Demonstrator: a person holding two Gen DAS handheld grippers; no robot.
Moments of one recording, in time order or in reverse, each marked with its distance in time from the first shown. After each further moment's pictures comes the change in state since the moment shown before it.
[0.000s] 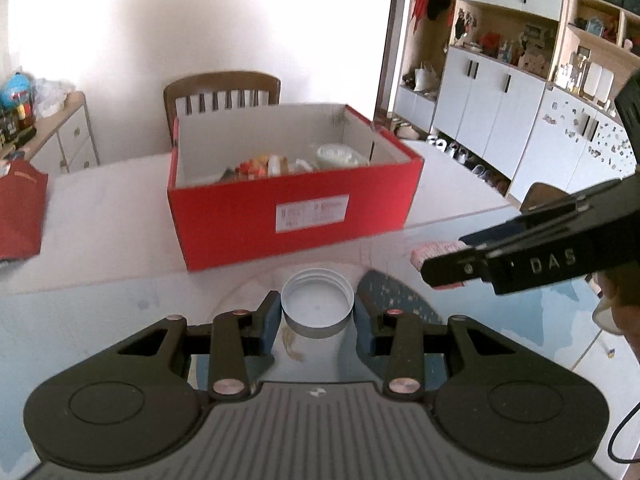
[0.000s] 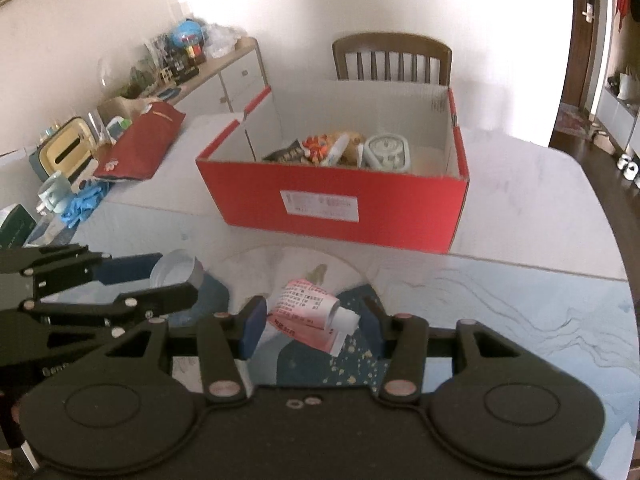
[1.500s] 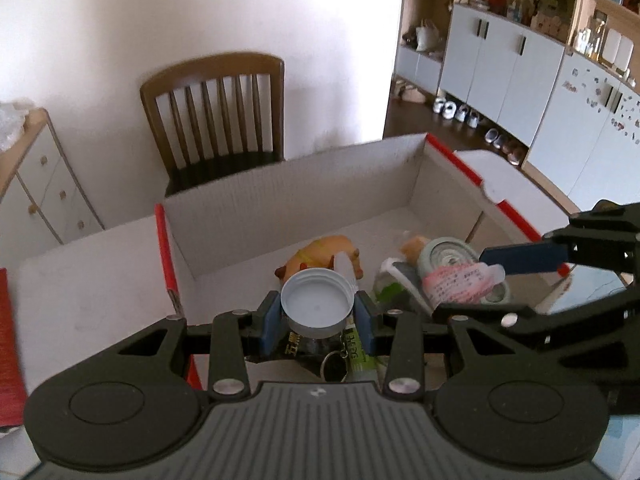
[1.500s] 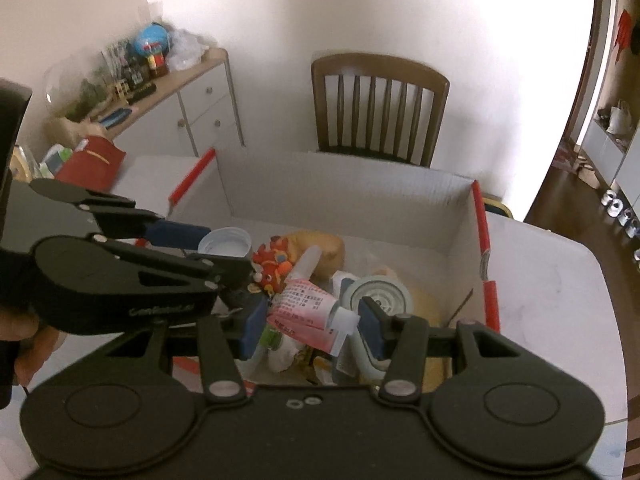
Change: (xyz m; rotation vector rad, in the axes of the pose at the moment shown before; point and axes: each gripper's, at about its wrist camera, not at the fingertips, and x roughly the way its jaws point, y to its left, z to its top) left arm 0.165 0.080 0.150 0.081 0.156 -0.001; right arm 0.113 -0.012 0.123 -0.043 -0.015 -0.116
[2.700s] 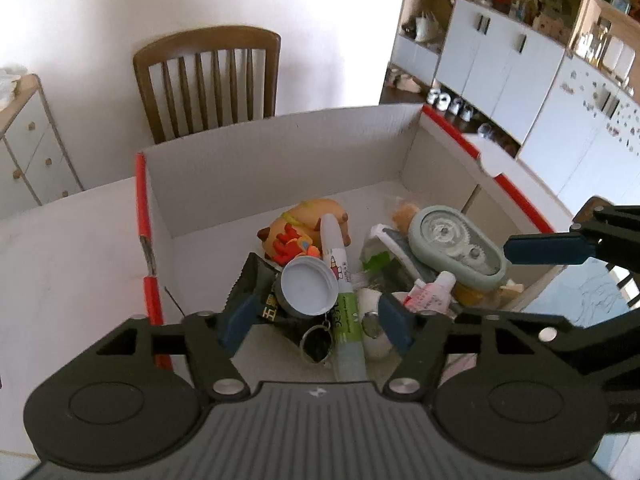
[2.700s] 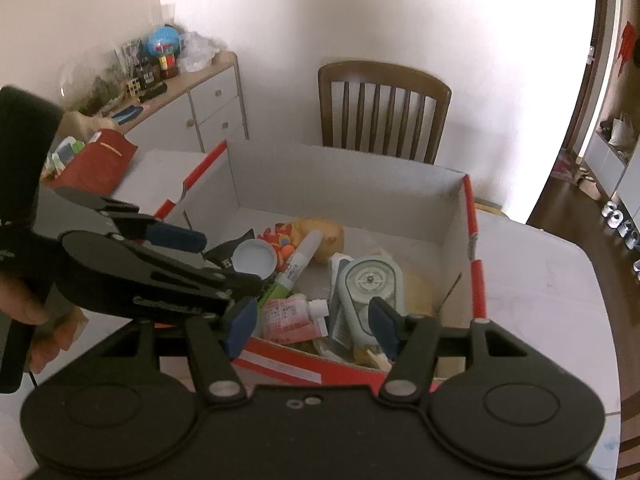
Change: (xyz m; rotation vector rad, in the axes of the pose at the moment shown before) left arm 0.007 -0.002 -0.020 -0.060 0.029 -0.053; right arm -0.031 0.000 -0.018 -0.027 -0.035 0.012
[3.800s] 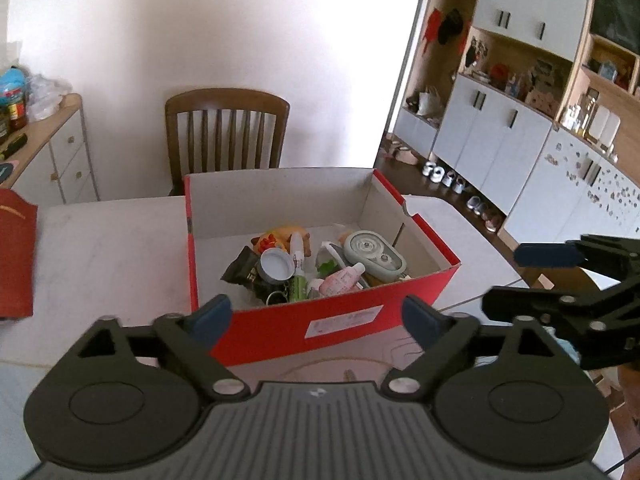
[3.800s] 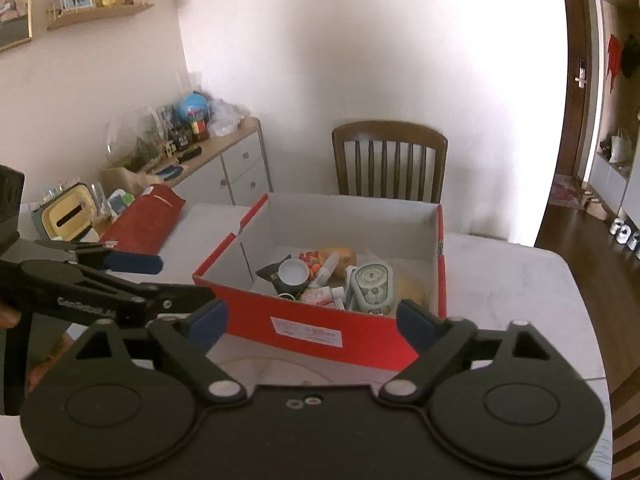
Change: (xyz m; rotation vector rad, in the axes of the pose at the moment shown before) left arm -0.131 -0.034 -0.062 -0.103 -0.212 -0.007; right arm -0.113 -0.004 -0.048 0.041 -0.197 0.075
